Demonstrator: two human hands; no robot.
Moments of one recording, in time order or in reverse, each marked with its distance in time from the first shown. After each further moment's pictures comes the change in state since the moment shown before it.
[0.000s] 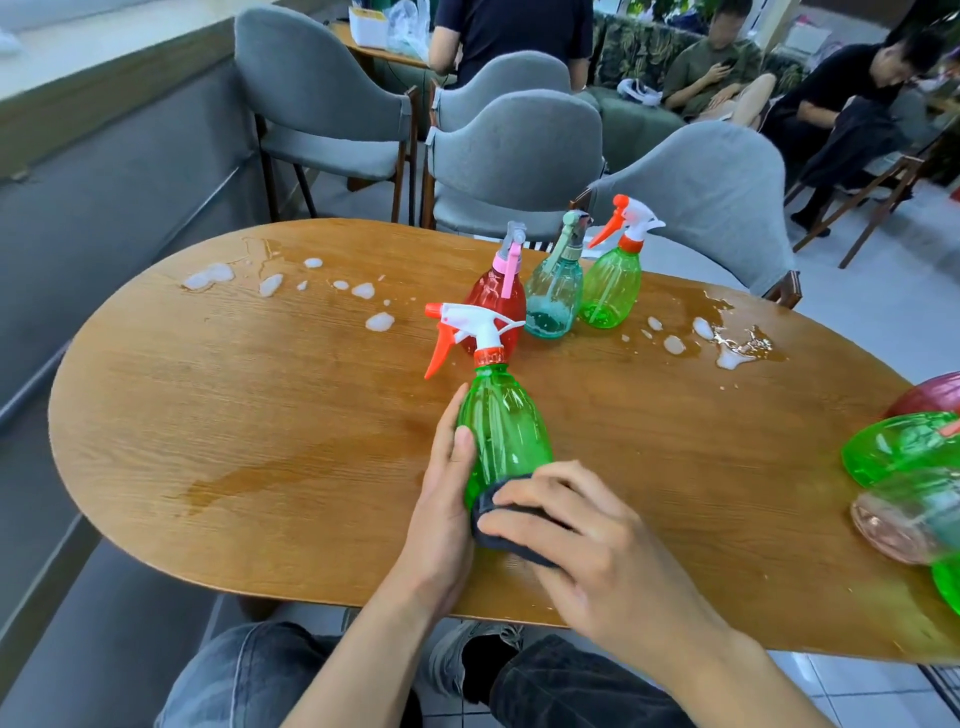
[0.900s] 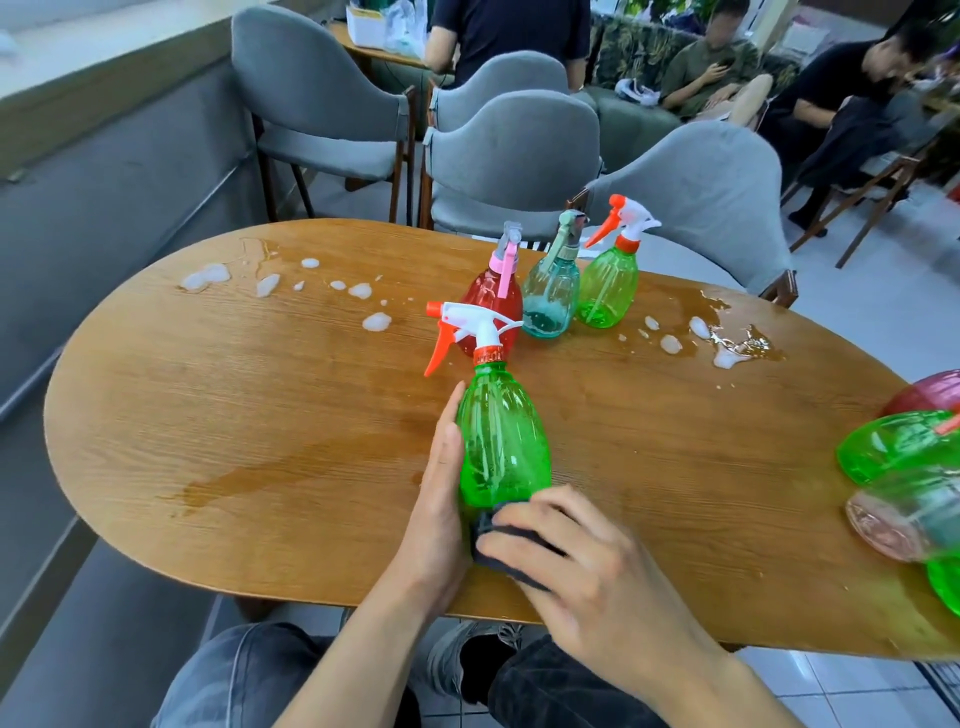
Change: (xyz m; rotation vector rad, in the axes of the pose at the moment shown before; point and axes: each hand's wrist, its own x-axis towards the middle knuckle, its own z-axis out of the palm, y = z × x) left_hand -0.002 0.004 0.000 0.003 0.006 -0.032; right_hand -0.013 -0.003 0.013 -0.039 0.013 -0.004
